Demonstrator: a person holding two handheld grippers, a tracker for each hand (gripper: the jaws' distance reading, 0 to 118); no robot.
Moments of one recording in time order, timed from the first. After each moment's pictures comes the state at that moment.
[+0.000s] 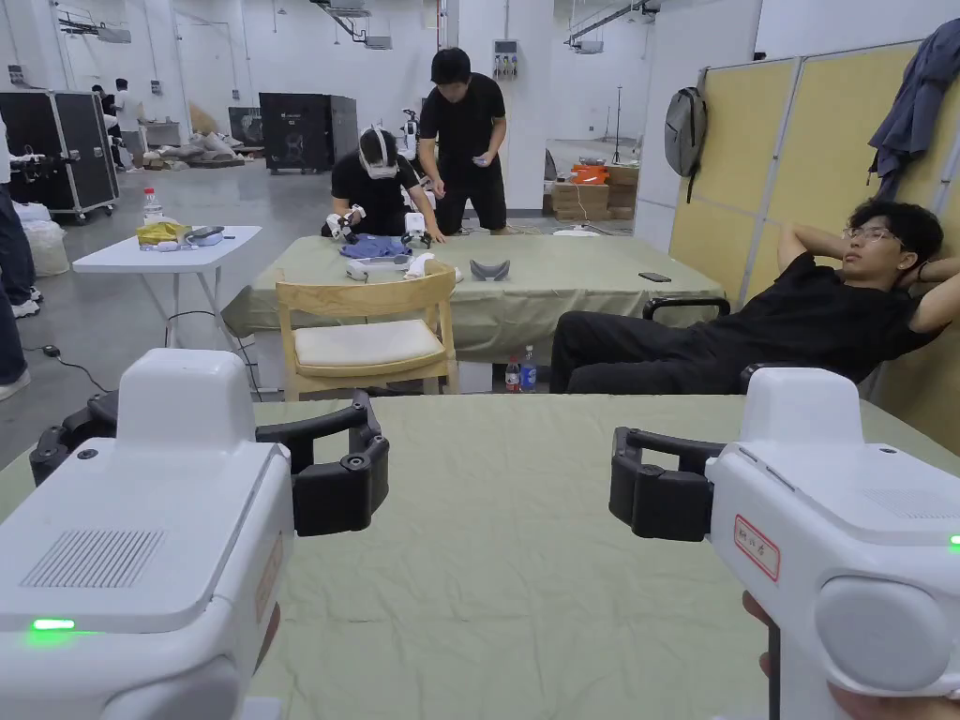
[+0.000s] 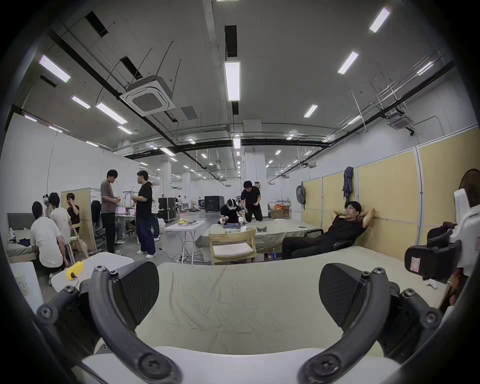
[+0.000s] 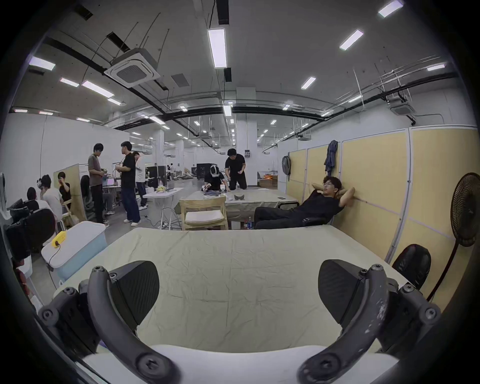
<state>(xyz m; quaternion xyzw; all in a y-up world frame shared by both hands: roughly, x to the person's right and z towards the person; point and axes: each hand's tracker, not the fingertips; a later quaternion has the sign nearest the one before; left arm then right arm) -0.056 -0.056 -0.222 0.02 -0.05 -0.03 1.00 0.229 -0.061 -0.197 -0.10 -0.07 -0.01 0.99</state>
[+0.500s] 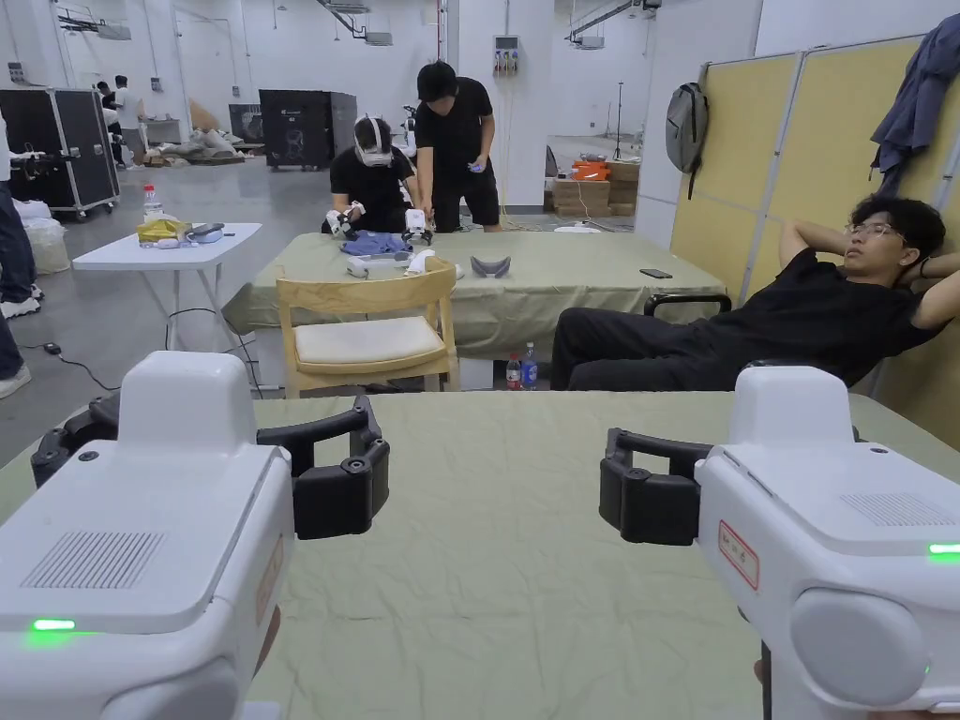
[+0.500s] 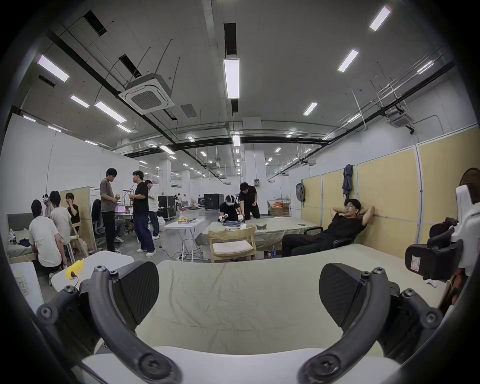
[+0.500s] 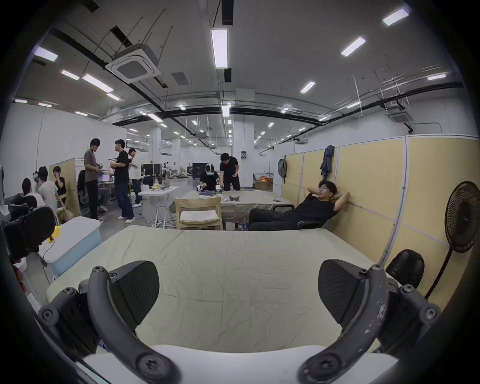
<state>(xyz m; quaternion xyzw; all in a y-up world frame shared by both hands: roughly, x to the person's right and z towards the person) -0.055 -0.059 -0.223 0.02 -0.05 -0.03 1.00 0.218 -0.060 -0.193 -0.10 -0.08 0.01 0.99</state>
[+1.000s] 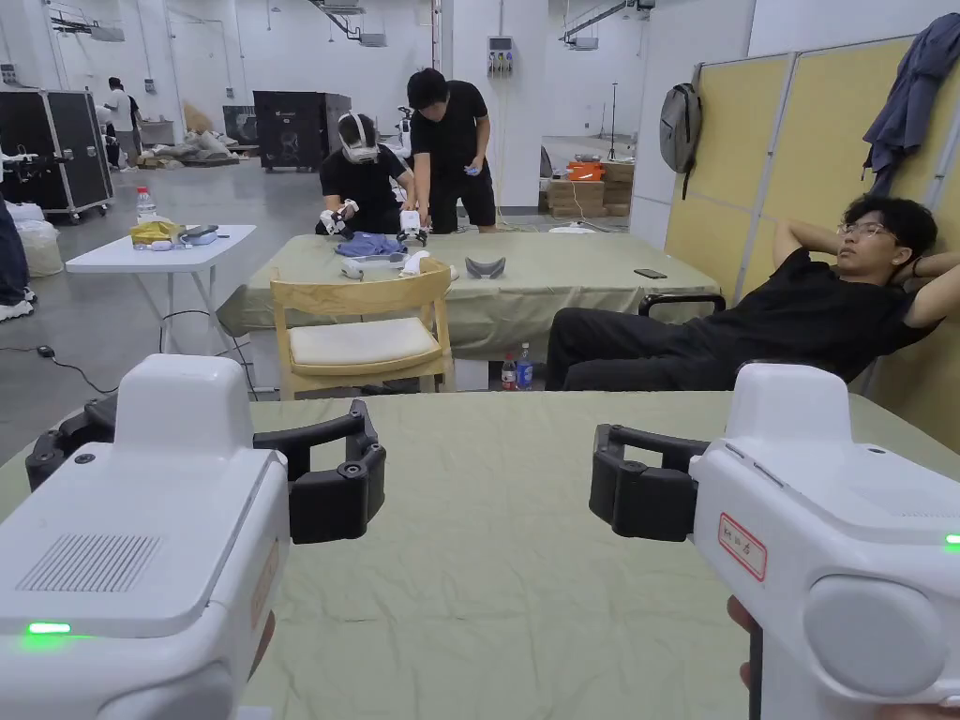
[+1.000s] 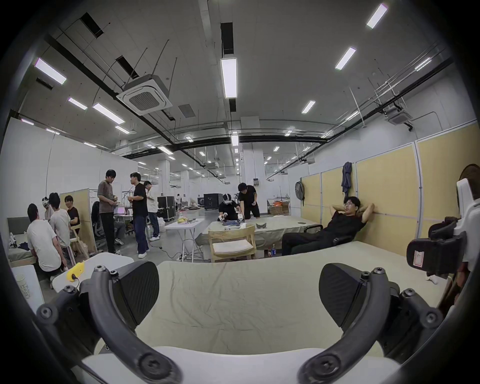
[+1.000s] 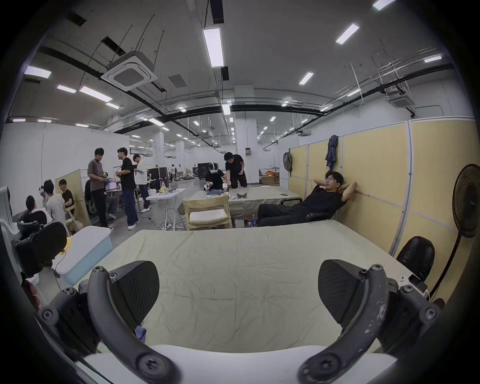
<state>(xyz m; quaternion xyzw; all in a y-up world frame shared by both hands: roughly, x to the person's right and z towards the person) -0.052 -0.059 -0.223 0.01 -0.05 -0.04 1.00 0.222 -0.057 -0.191 -0.11 -0.06 -0.03 0.99</state>
